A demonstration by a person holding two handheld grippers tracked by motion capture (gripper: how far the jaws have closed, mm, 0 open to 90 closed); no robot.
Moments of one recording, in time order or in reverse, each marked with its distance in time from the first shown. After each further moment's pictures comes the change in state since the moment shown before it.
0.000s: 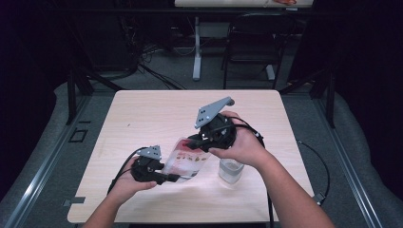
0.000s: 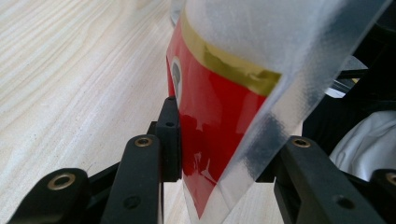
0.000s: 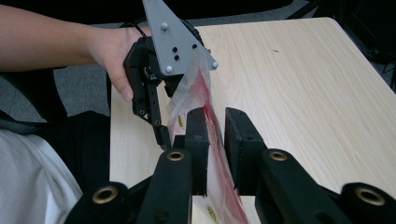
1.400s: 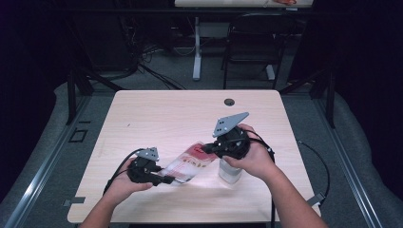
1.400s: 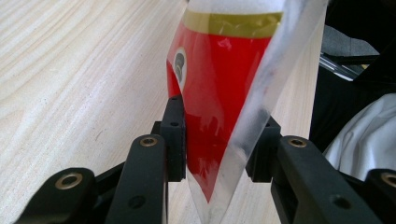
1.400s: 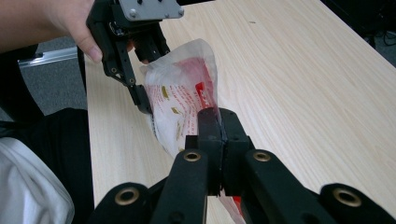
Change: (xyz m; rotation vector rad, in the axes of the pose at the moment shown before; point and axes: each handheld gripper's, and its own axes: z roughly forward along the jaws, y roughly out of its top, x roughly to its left) left arm 0.004 -0.009 -0.004 0.079 0.038 -0.022; right arm -0.002 -0.058 0.003 -0.023 -0.083 0.112
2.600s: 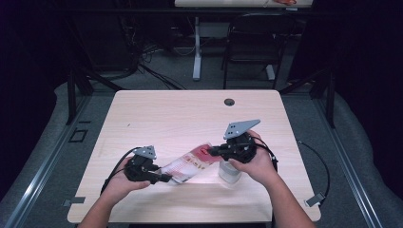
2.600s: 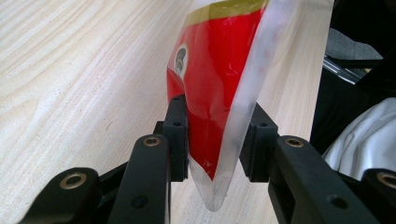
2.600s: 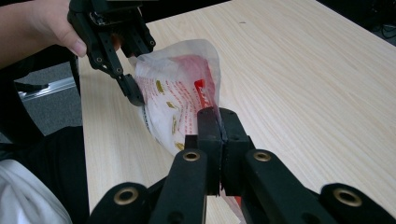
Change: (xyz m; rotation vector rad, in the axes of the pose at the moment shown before) left arm 0.004 -0.001 -0.007 -0.006 -0.006 -0.035; right arm -0.012 -0.040 0.009 -0.094 0.002 0.111
